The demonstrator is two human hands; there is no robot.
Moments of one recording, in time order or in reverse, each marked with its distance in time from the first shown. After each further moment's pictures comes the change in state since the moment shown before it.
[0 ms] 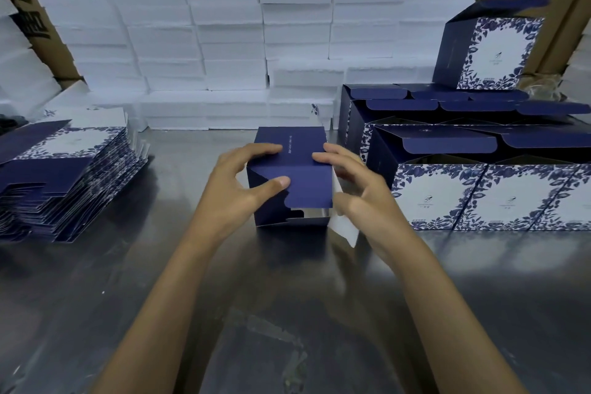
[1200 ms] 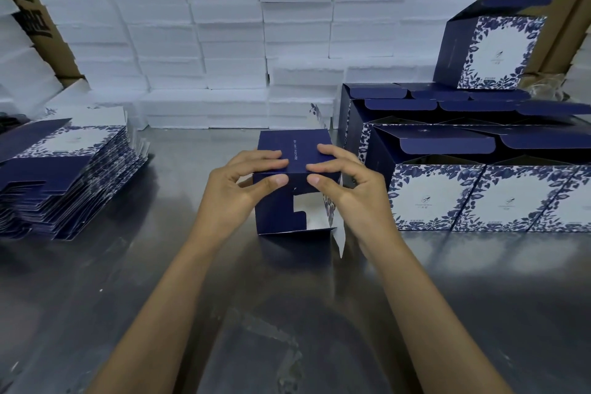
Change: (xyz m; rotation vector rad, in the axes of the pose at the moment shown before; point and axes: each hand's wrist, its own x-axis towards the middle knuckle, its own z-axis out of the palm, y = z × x) left_hand -0.005 0.004 0.009 -0.251 0.003 -0.029; right_hand 0.011 0.014 0.010 0.106 0.152 -0.080
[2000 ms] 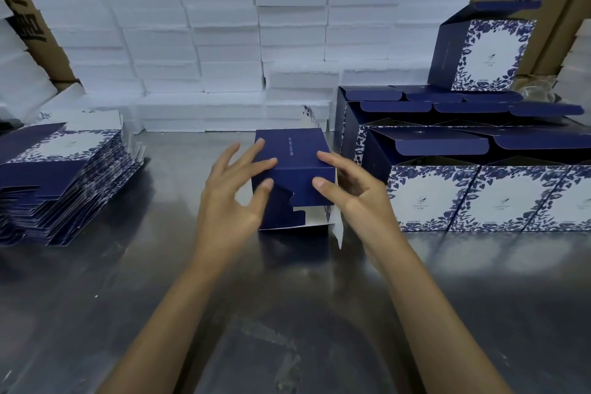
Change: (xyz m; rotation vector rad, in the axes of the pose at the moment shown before) left_hand -0.014 -0.010 0.005 0.357 0.133 0.255; right_hand -0.005 0.000 -0.008 0.100 0.009 0.101
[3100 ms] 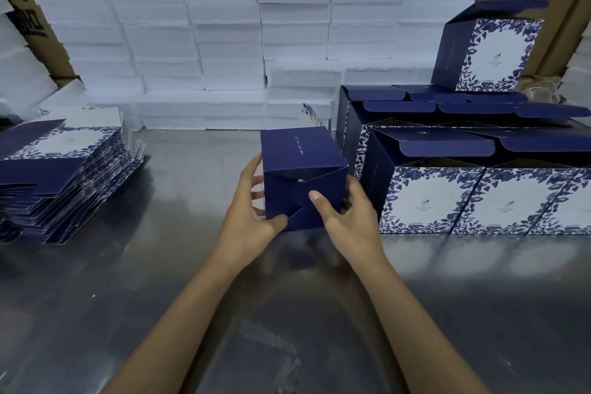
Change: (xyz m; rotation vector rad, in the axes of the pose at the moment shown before) left_hand -0.010 -0.018 0.026 -0.288 -0.209 -0.386; right_hand -0.001 0.039 0.009 -0.362 0.175 0.093
